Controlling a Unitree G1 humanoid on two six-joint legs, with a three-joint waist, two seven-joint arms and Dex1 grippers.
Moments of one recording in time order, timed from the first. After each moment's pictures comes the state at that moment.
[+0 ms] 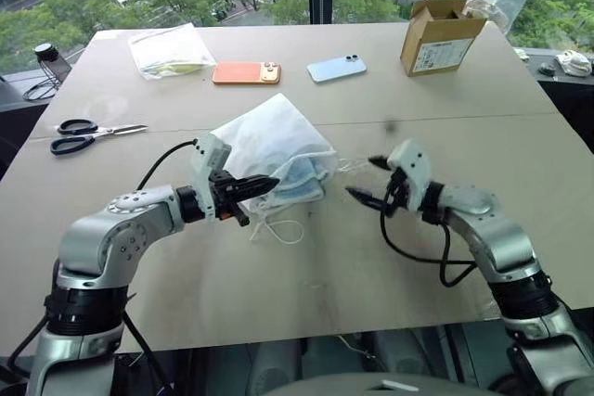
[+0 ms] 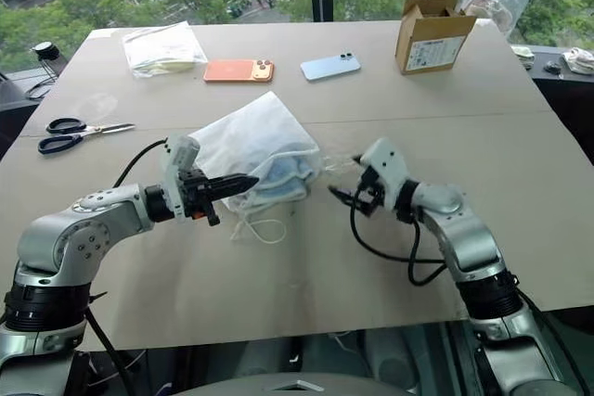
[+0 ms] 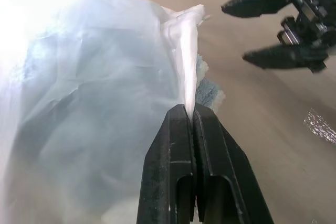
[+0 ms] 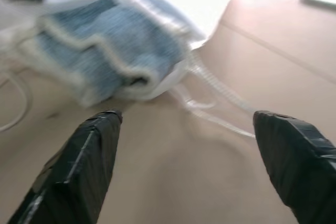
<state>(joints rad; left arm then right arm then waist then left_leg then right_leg) -0.29 0.74 0.15 -0.22 -0.74 0.89 -0.79 -0.44 -0.37 0.17 -0.14 0.20 0.53 0.65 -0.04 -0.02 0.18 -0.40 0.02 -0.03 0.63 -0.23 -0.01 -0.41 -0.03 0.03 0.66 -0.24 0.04</state>
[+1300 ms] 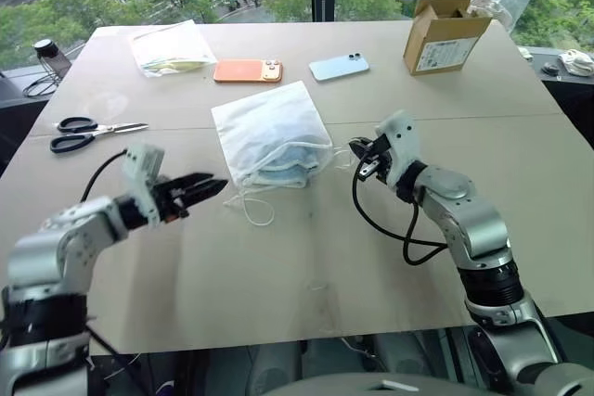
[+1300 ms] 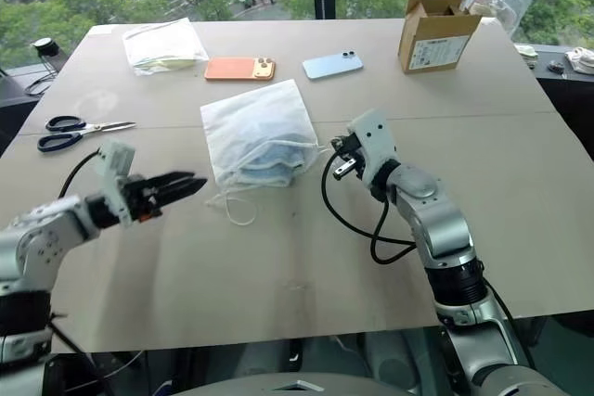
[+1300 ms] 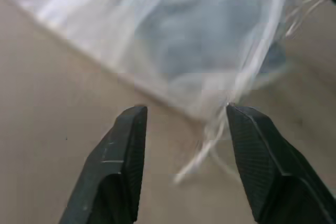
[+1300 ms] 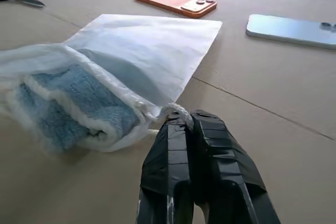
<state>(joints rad) -0.11 0.81 0.37 -0.03 -0.65 0.77 -0.91 -0.48 -0.19 0.15 -0.23 0.16 0.67 0.44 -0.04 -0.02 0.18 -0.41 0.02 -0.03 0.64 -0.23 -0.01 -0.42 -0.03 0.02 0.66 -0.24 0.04</state>
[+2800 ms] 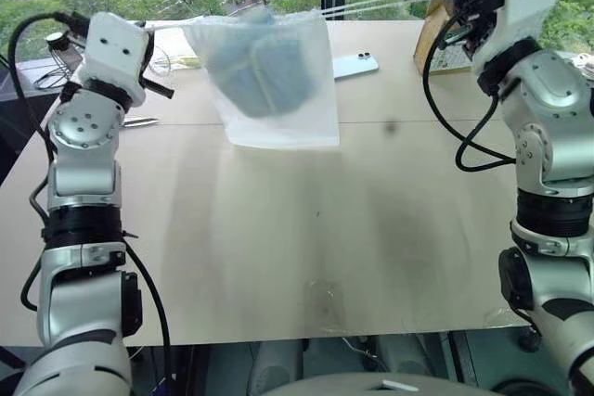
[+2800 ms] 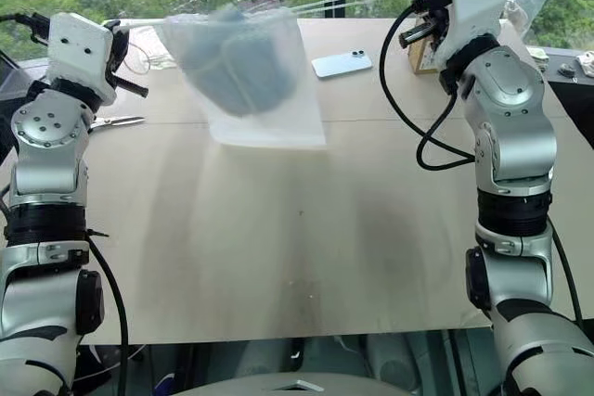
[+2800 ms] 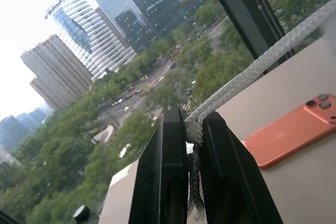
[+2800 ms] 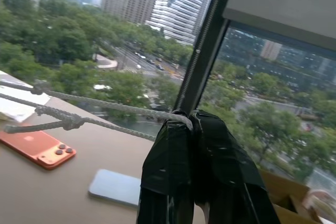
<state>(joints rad) -0.70 0.76 0.19 0.40 0.02 -0.04 -0.31 -0.85 -0.43 -0.12 -0.16 0.13 0.57 0.24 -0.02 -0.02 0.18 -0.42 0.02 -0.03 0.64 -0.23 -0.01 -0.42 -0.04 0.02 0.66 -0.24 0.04</state>
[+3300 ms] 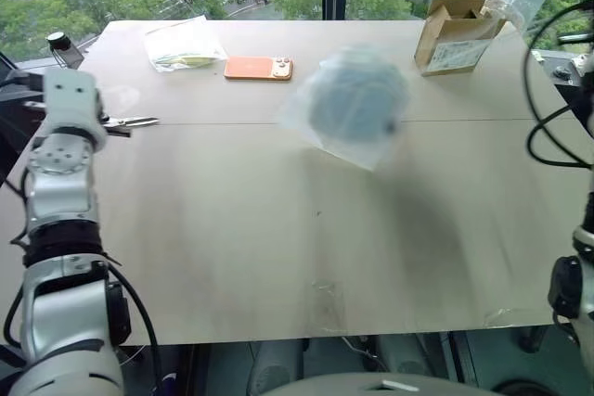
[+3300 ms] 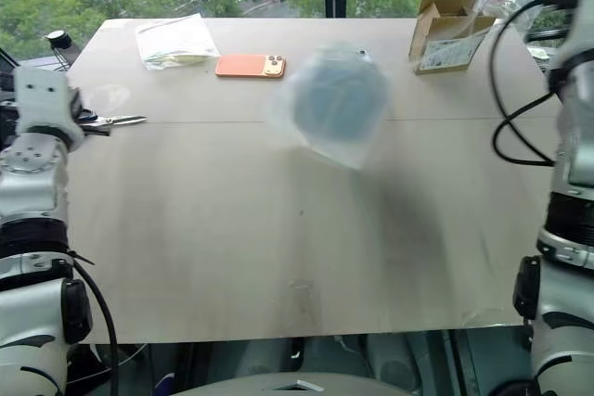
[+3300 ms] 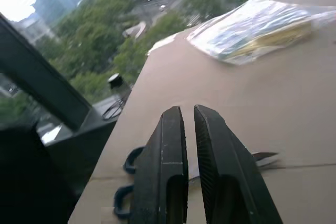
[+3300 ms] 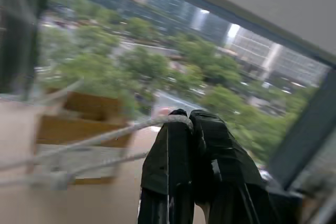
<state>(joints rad) -0.66 0.81 0.32 0.64 -0.03 0.09 -0.19 -0.79 -0.66 -0.33 -0.02 0.06 0.57 0.07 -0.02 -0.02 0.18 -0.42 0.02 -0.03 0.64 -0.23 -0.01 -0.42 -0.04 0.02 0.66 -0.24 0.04</state>
